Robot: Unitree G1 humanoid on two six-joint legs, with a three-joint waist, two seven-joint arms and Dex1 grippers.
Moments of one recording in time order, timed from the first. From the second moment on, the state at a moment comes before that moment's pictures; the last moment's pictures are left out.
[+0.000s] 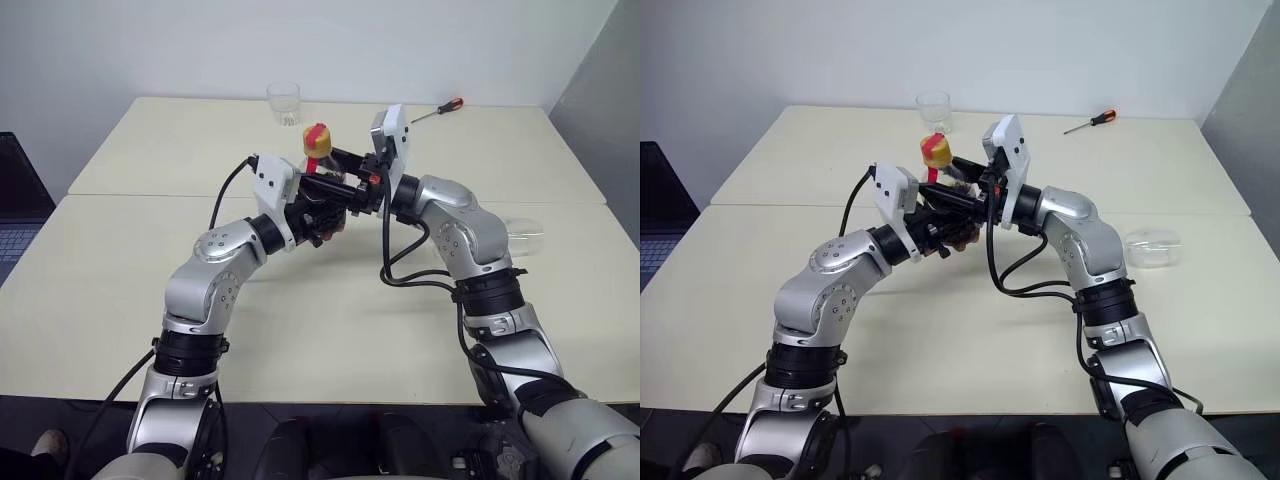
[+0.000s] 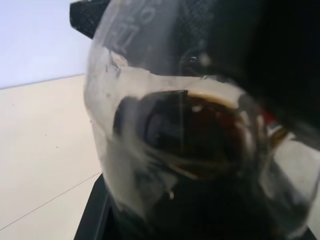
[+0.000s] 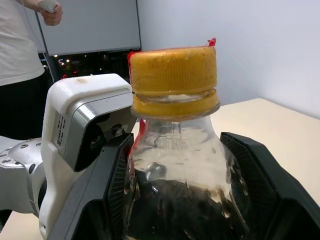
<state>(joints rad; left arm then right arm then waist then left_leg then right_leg) -0.59 0.34 -0.01 -0.12 -0.43 0.57 -0.60 -0.93 -0.15 0.07 0.22 0.42 0.44 0.89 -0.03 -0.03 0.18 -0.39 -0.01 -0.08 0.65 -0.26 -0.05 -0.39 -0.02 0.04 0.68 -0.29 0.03</state>
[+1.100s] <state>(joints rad) -0.49 0.45 0.04 -0.16 -0.50 0.58 -0.71 -0.92 -0.24 0.03 0.05 0.57 0.62 0.91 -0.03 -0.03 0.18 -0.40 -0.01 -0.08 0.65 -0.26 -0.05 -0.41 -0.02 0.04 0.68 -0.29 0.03</state>
